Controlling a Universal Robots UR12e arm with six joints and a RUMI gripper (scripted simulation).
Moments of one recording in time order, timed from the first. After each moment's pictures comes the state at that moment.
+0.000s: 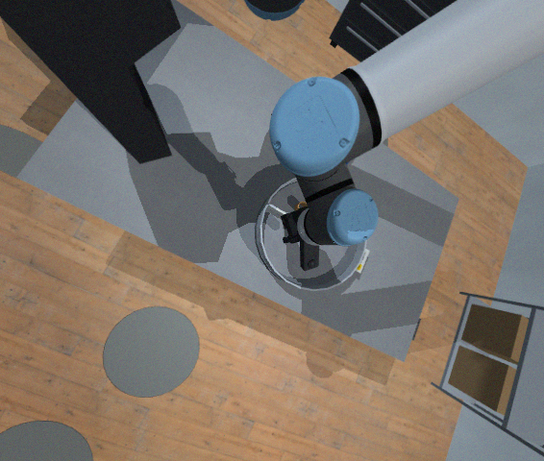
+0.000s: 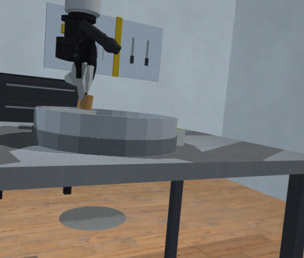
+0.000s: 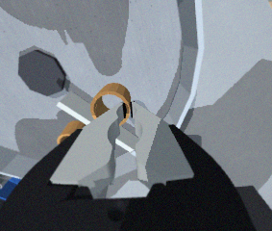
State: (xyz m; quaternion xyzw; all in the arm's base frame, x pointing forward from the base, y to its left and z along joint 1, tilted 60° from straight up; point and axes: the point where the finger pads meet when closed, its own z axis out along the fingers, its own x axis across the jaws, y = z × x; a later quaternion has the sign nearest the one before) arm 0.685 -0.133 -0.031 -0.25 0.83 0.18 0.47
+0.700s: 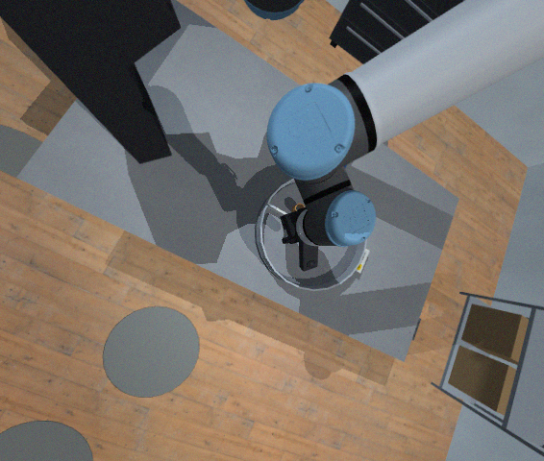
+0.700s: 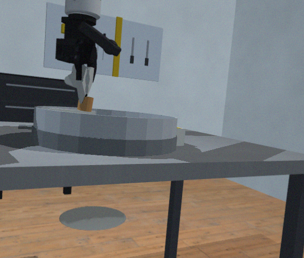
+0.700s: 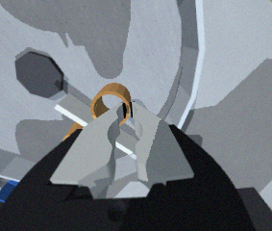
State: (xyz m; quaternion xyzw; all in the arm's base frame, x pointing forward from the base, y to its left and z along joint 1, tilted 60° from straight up) arm 0.689 -0.131 -0.035 -0.25 0.83 0.18 0.47
